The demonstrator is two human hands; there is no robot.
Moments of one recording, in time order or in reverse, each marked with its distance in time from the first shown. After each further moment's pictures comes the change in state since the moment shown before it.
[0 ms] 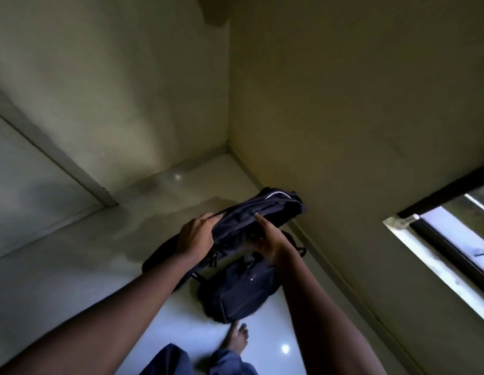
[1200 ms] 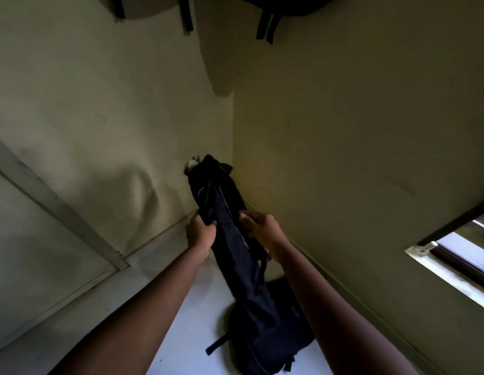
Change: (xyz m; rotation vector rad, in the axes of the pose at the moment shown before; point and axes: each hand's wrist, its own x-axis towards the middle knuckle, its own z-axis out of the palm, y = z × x) left_hand 0.101 -0.066 -0.132 -0.678 0.141 -0.486; right_hand -0.047 -0.088 0.173 -0.772 0.131 -0.629
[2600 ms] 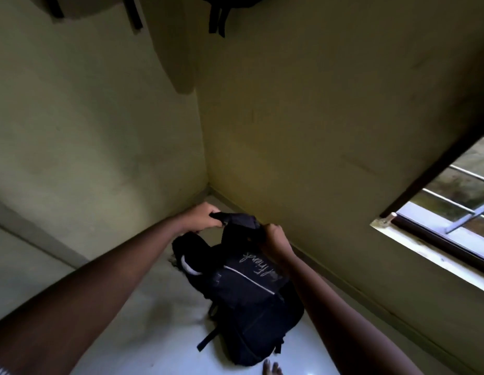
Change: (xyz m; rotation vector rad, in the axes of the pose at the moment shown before) left_hand -0.021 0.055 0.011 0.553 -0.744 0.465; right_hand -0.057 0.054 -0.055 -0.490 0.107 0.020
